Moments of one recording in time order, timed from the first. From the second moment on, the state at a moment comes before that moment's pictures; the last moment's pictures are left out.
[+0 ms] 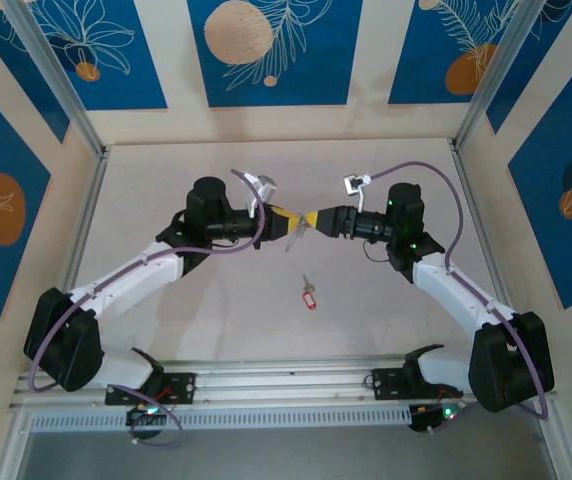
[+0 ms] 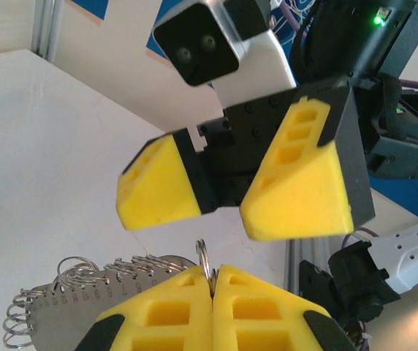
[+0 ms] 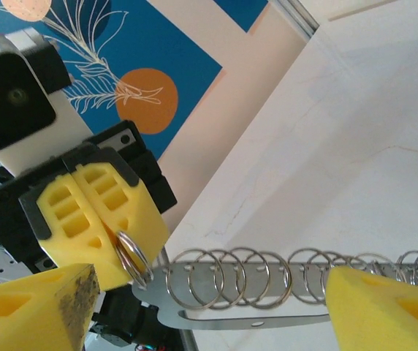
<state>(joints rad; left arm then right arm) -0.60 1.38 0.99 0.16 0.77 -0.31 0.30 1.22 0.77 0.25 -0.93 0.68</state>
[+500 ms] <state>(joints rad) -0.60 1.40 1.01 0.17 0.84 -0.32 0.29 1.26 0.81 0.32 -1.05 0.69</state>
